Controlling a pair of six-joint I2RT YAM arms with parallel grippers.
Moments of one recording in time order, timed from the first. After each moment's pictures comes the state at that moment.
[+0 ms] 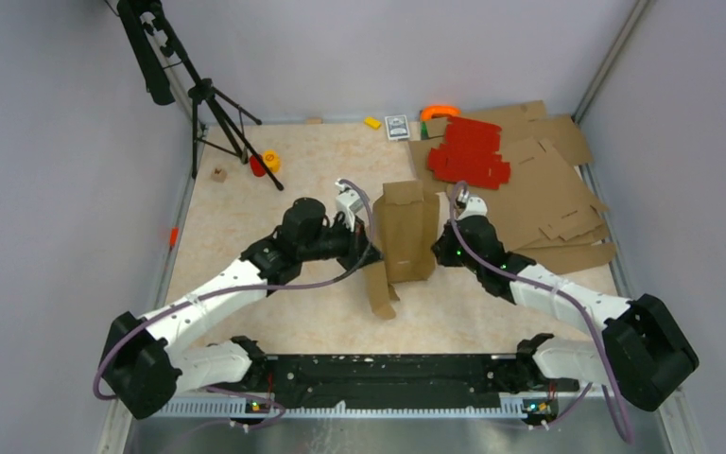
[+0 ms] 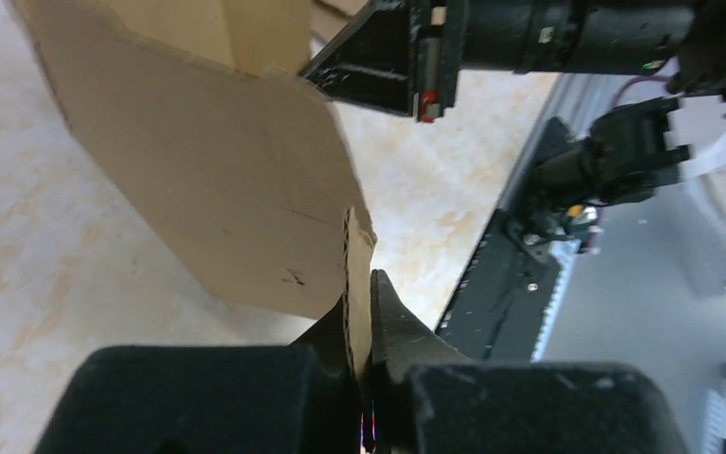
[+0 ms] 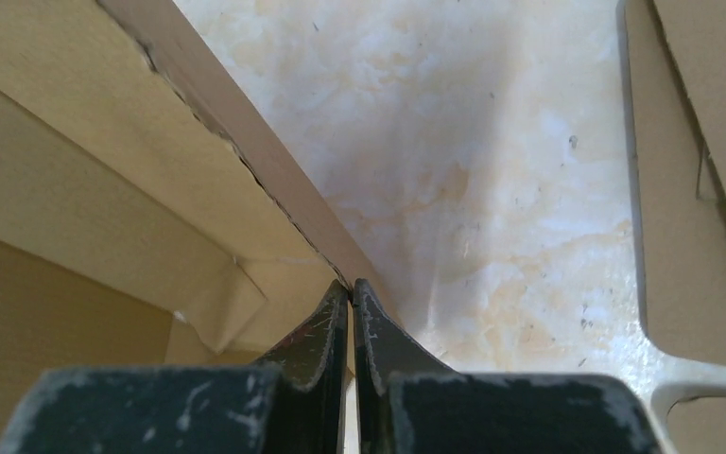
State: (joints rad) left arm -0.72 1.13 0.79 -0.10 0.45 -0.35; right arm 0.63 1.18 0.53 0.07 0.14 0.55
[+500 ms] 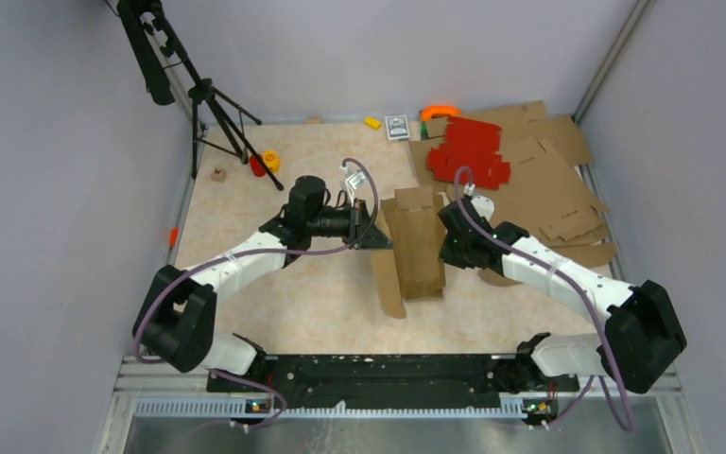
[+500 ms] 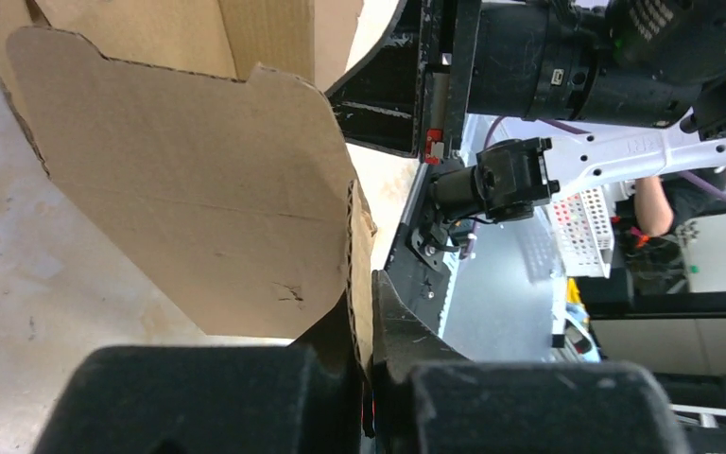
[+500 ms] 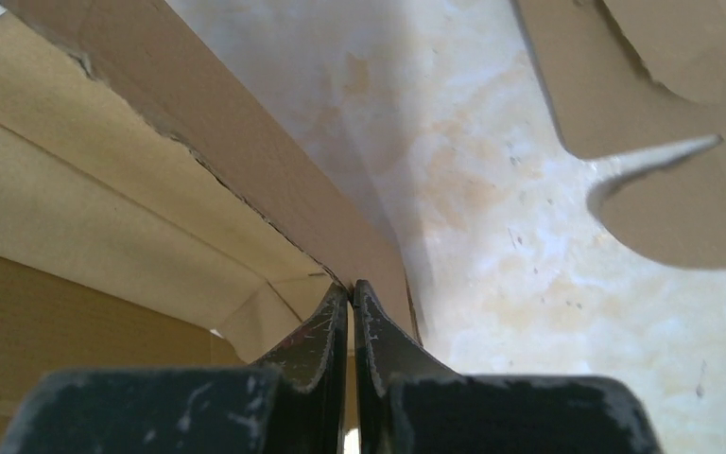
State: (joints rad) left arm -0.54 1.39 0.82 0.18 0.85 -0.59; right arm 0.68 1.27 0.87 -0.57 0.27 0.87
